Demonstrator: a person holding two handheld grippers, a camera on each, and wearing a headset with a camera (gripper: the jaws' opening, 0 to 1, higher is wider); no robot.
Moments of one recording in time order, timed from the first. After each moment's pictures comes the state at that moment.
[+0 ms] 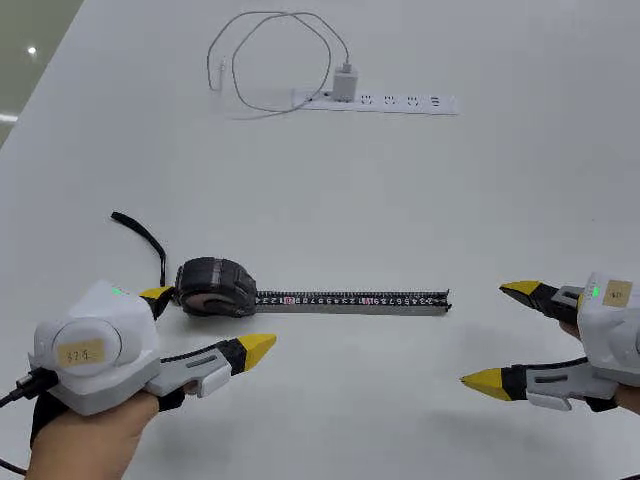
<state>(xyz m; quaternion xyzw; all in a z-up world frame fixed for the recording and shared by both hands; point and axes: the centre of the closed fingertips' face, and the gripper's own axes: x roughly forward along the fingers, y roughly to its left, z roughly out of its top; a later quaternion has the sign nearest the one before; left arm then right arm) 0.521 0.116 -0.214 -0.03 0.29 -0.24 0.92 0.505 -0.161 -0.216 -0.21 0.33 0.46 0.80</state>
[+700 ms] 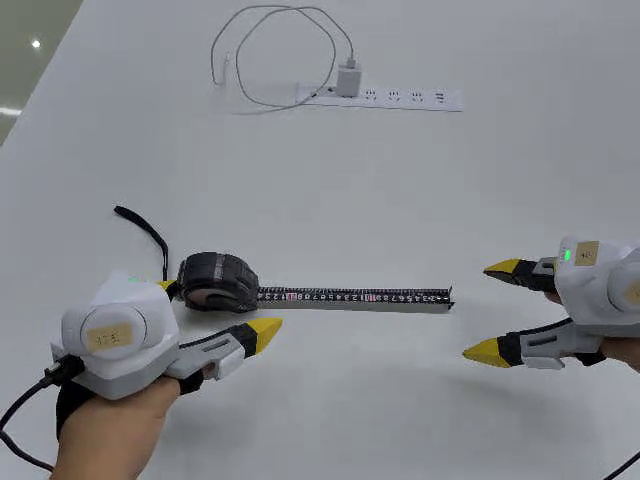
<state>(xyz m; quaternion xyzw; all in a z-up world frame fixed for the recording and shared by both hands) 0.532 0.116 -0.222 -0.03 0.30 -0.20 0.93 0.526 -0.158 -0.227 -0.25 0.35 0.51 0.75</state>
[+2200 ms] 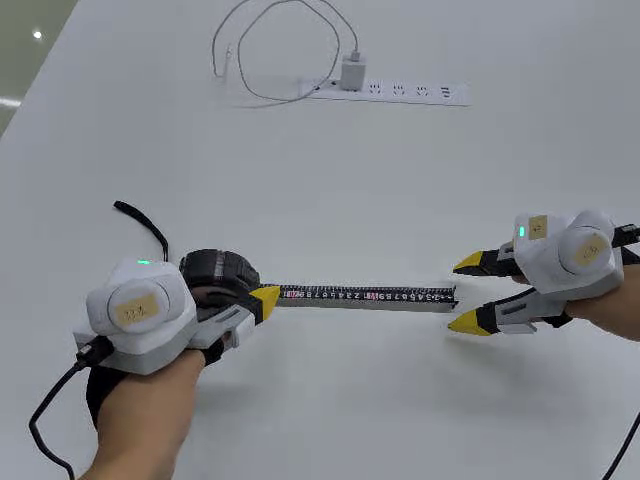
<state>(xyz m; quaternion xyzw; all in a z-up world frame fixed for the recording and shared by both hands) 0.554 0.125 -0.230 -0.07 0.31 -0.11 0.94 0.547 -0.140 -0.250 -0.28 0.36 0.56 0.69</state>
